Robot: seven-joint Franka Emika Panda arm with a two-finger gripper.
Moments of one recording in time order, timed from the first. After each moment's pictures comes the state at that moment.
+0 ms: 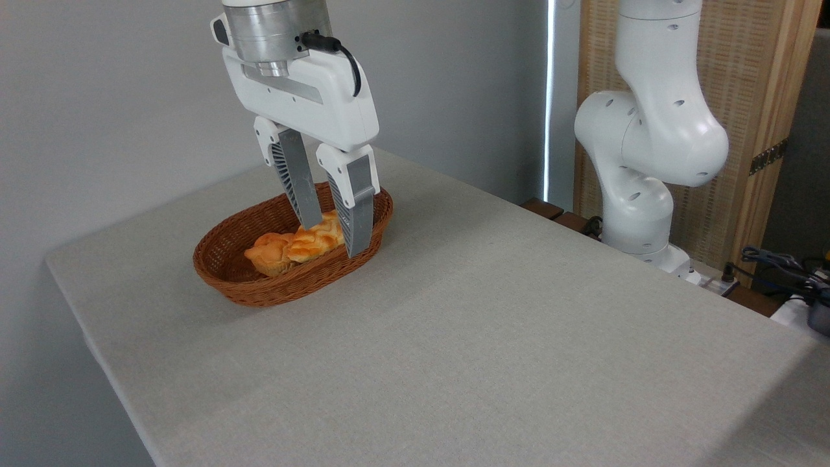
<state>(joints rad) -0.10 0.01 0.04 -1.58 -0.01 1.59 0.68</state>
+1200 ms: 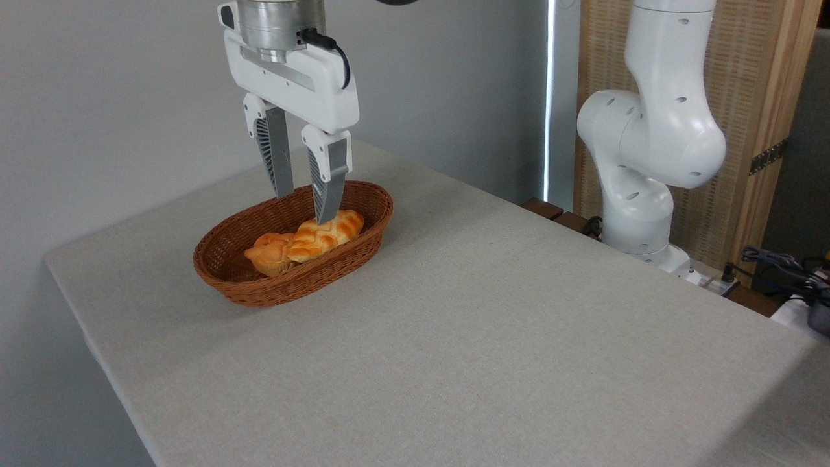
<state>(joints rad) -0.20 -0.14 -0.03 -1.84 -0.10 1.82 0.47</state>
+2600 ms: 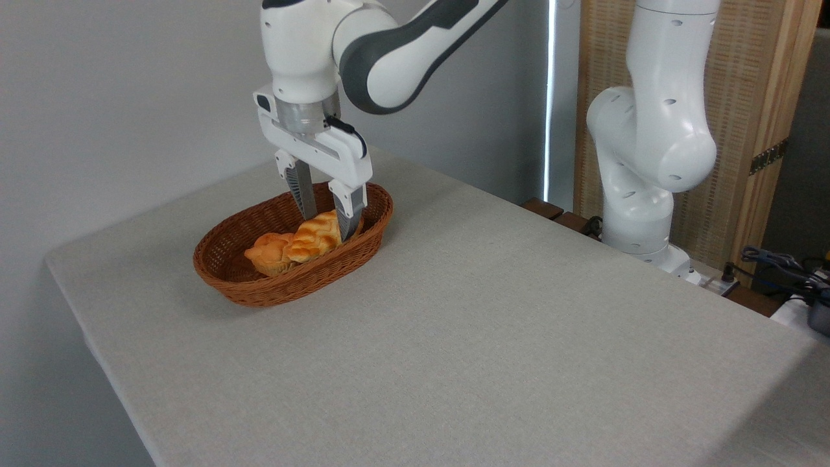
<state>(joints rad) -0.43 -0.13 -0.07 -2.20 -0.25 2.14 0.22</state>
